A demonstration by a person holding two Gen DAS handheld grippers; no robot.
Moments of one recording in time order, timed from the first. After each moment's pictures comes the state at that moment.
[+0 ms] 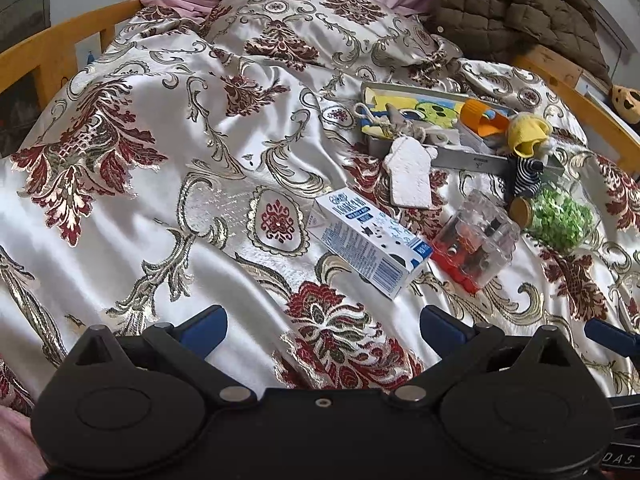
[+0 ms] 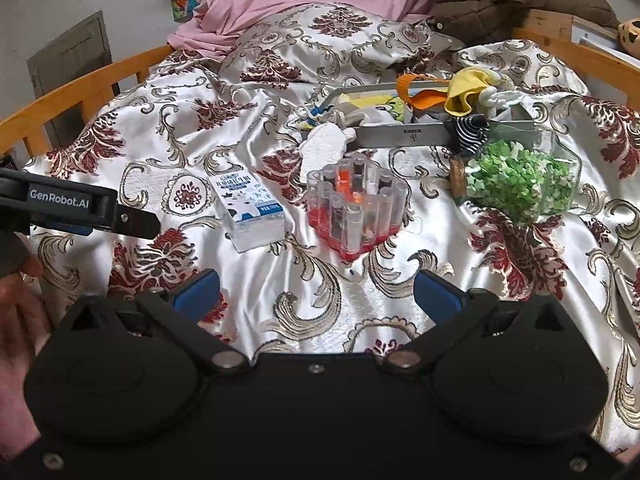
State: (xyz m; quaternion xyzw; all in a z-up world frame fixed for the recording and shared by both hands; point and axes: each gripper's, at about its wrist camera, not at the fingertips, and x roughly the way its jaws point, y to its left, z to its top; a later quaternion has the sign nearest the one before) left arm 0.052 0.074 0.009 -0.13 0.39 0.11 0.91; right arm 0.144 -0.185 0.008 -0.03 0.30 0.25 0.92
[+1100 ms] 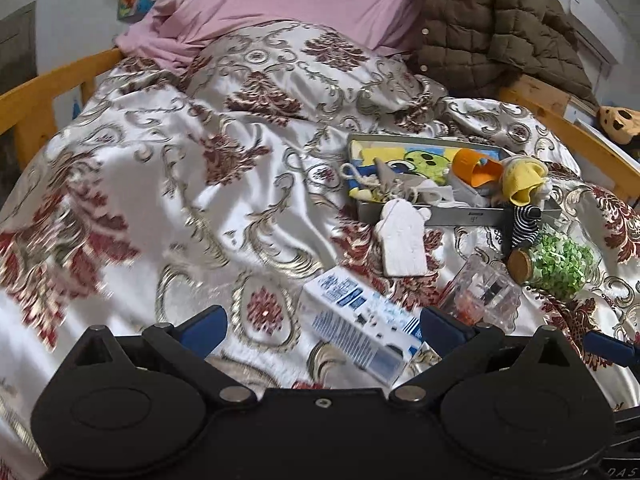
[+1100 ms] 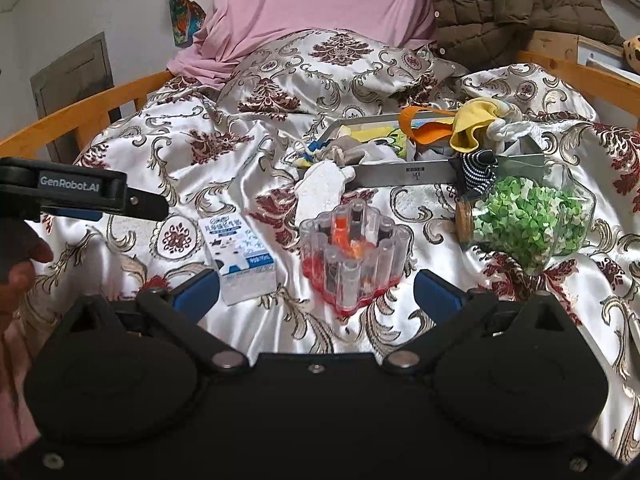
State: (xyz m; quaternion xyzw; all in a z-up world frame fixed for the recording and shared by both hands) left arm 0.099 0.083 0.024 -0.09 0.32 0.09 0.94; right arm 0.182 -0.180 0.013 -0.02 0.25 0.25 0.93
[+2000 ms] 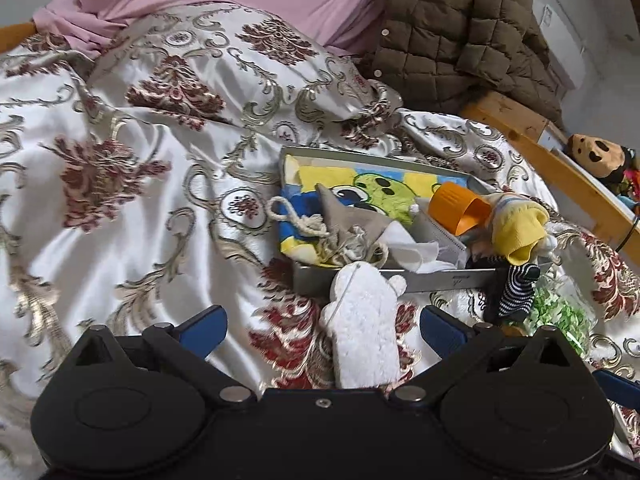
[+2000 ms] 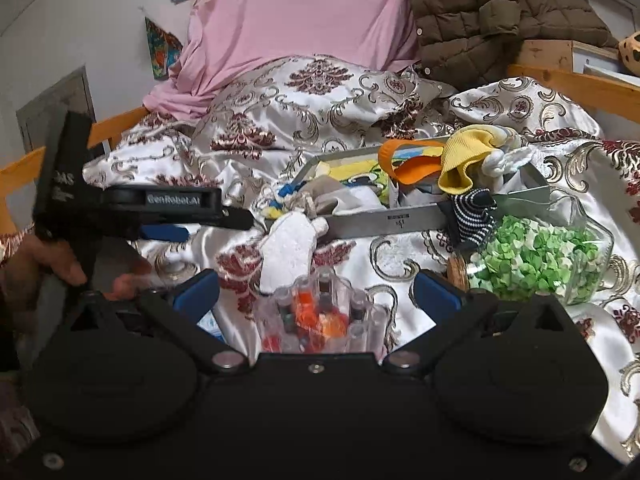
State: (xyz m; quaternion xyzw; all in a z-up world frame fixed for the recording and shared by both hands) left arm 0.252 0.109 -0.024 -0.15 0.29 -0.02 0.94; right arm 0.262 -0.173 0.009 0.02 0.21 0.24 0.95
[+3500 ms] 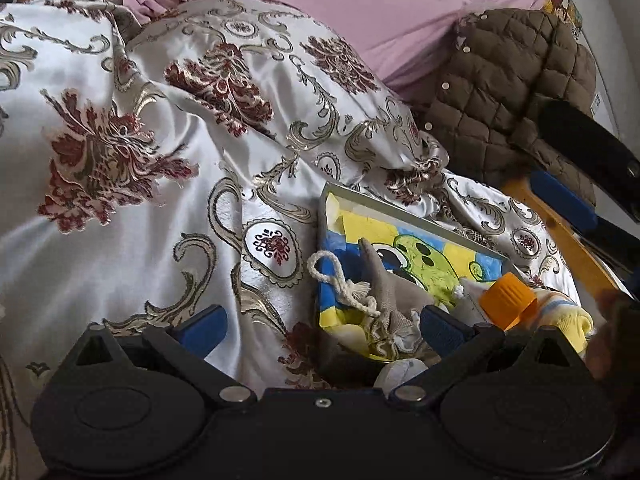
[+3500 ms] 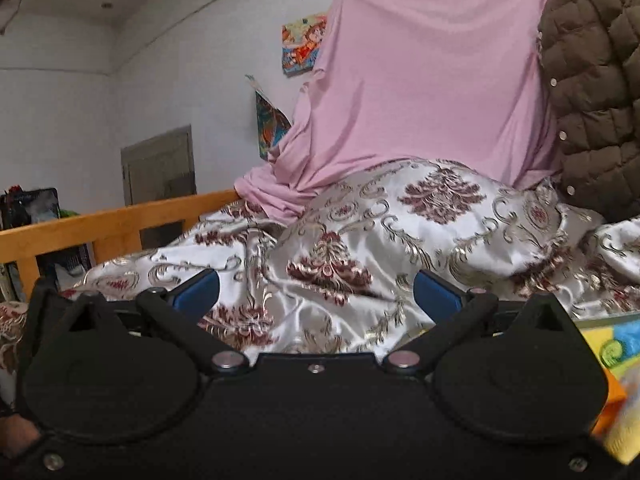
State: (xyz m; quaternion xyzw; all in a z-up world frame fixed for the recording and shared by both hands) left arm 0.312 0.151 -0.052 -0.27 0.24 0.02 0.93; right arm 0.416 -0.085 0.054 0.01 0.05 0.43 0.90
